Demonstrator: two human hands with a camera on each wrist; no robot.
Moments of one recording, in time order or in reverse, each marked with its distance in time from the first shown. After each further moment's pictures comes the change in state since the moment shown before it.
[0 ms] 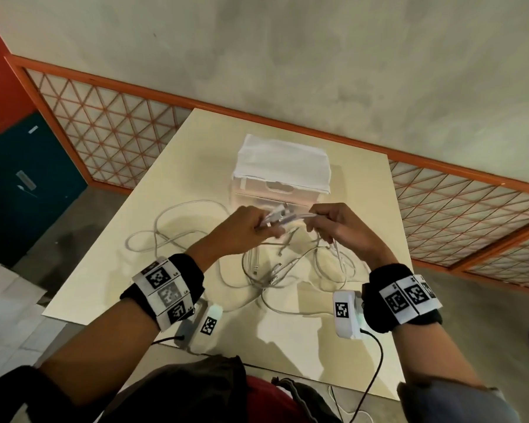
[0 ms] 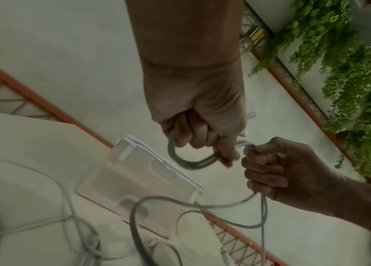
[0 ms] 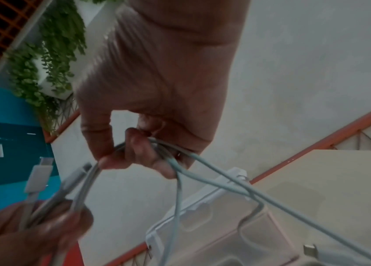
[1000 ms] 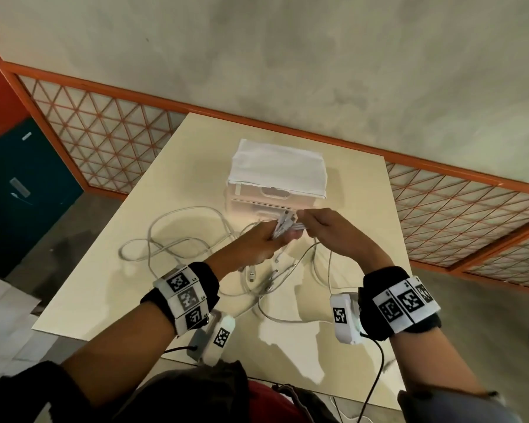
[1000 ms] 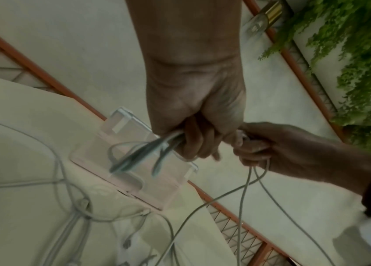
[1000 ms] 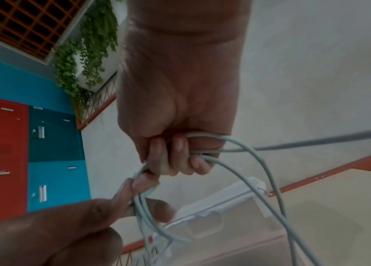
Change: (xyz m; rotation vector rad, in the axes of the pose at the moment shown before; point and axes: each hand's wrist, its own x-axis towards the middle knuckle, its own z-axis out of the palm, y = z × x) left_hand 0.017 0.003 0.033 -0.298 -0.178 0.026; right_hand 0.016 0.001 0.000 -0.296 0.010 -0.076
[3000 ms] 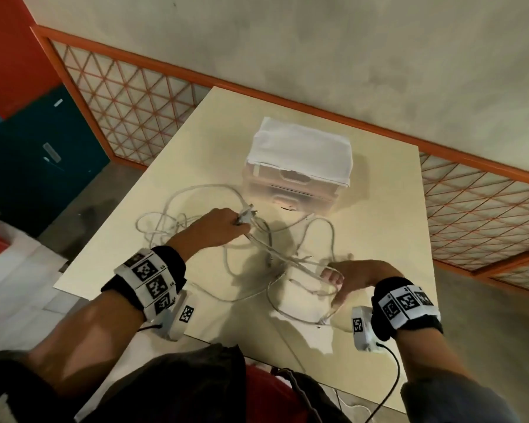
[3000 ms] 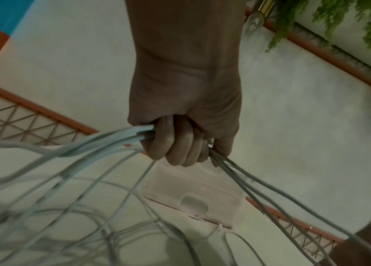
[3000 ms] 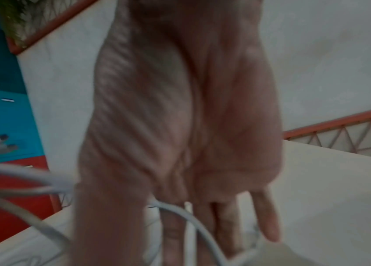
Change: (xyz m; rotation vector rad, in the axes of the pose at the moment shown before) left_hand -0.032 -0.036 -0.056 0.504 0.142 -0.481; right_hand -0.008 0.119 0.038 -0.281 -0.881 0.509
